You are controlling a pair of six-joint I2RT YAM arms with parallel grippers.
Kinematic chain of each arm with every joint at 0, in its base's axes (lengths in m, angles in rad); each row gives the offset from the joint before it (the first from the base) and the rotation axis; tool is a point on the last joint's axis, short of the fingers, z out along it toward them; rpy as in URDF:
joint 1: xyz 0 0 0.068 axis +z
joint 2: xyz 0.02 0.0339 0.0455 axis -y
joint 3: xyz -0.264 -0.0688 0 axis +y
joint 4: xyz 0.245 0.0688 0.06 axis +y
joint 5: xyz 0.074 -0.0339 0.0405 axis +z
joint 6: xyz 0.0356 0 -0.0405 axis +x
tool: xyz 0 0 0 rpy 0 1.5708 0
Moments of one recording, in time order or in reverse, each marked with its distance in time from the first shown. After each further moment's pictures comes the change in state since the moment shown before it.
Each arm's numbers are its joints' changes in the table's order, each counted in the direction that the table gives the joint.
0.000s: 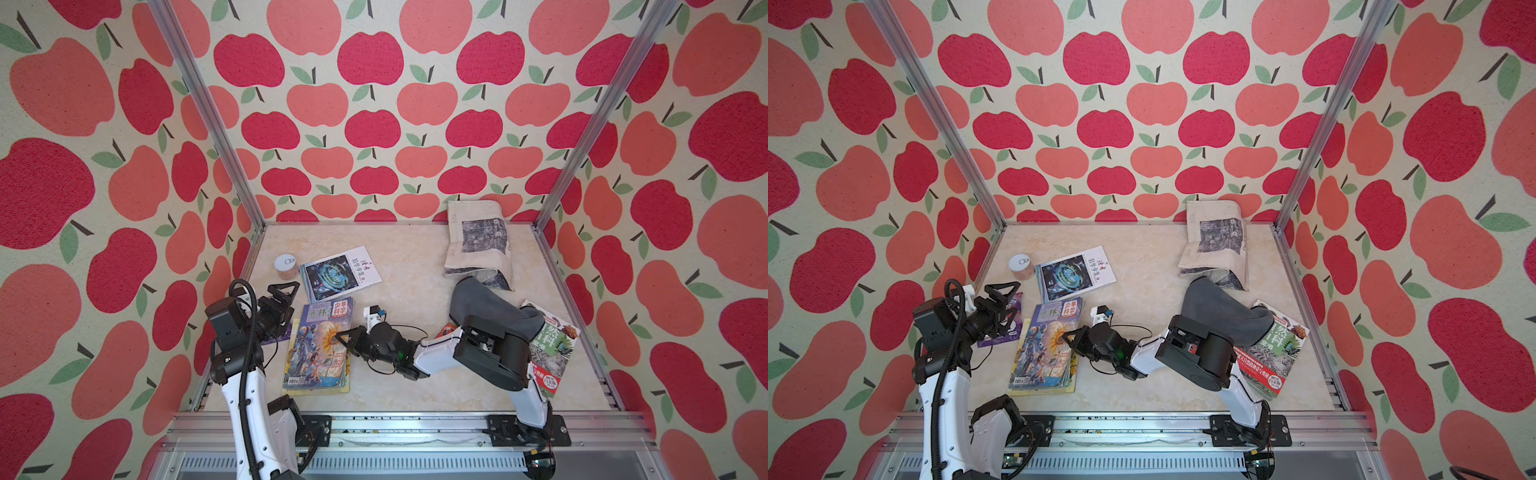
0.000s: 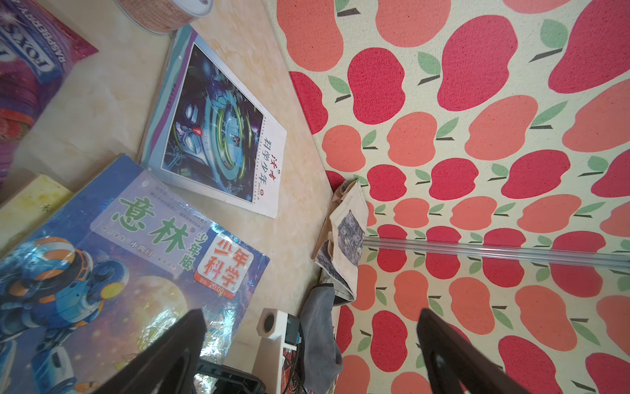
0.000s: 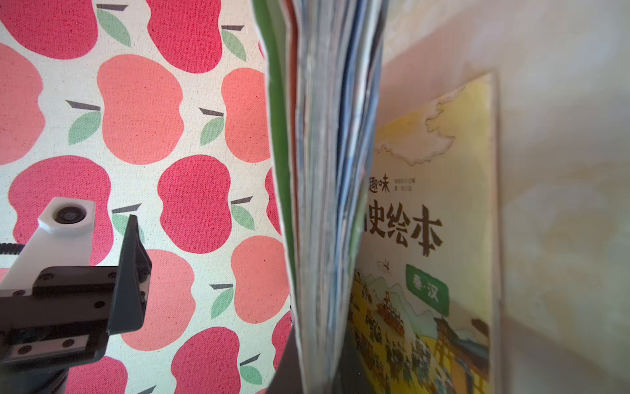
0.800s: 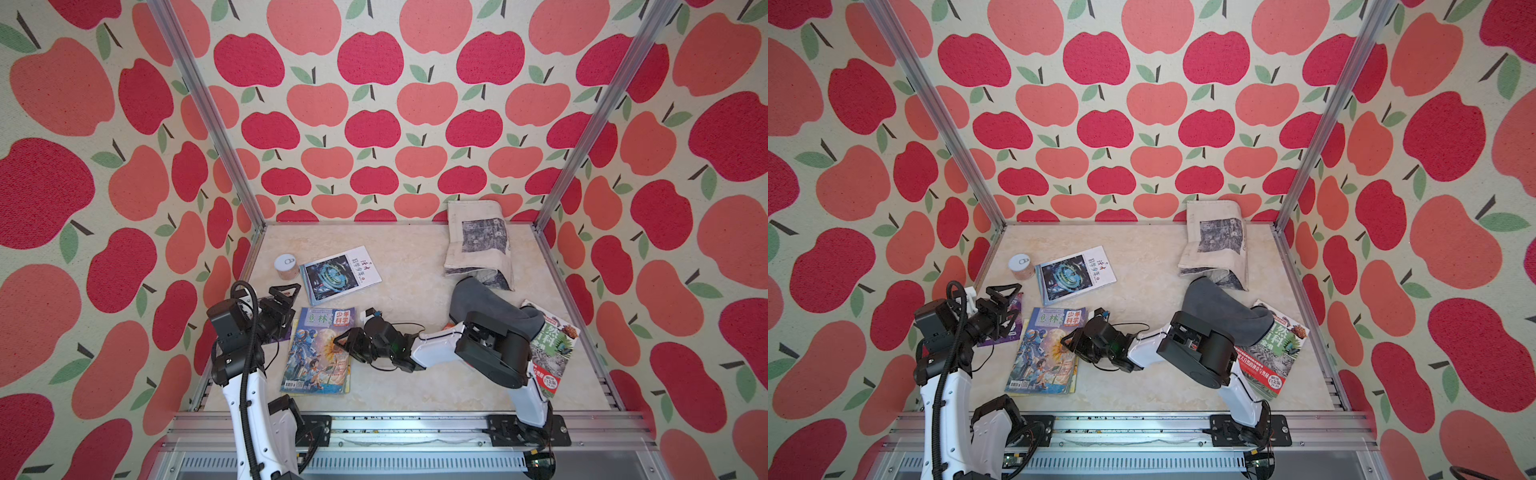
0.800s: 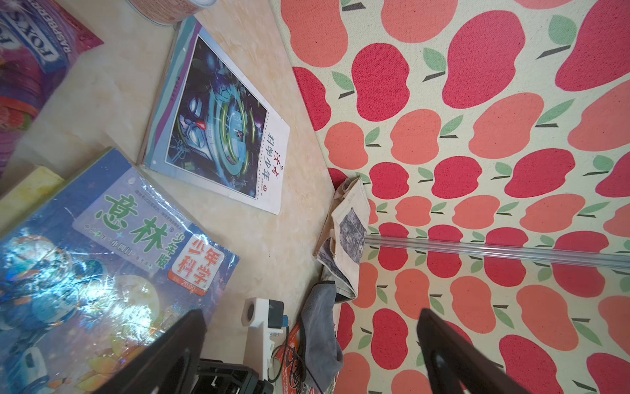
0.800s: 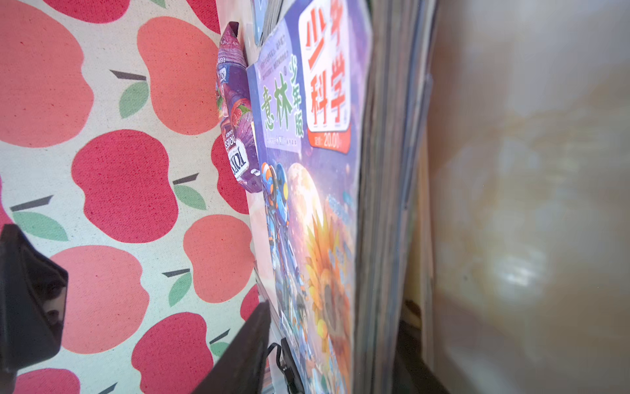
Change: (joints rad) left arm -0.008 0.013 0.026 0.006 0.000 0.000; right arm -0.031 0.063 -0.050 0.337 0.141 -0.049
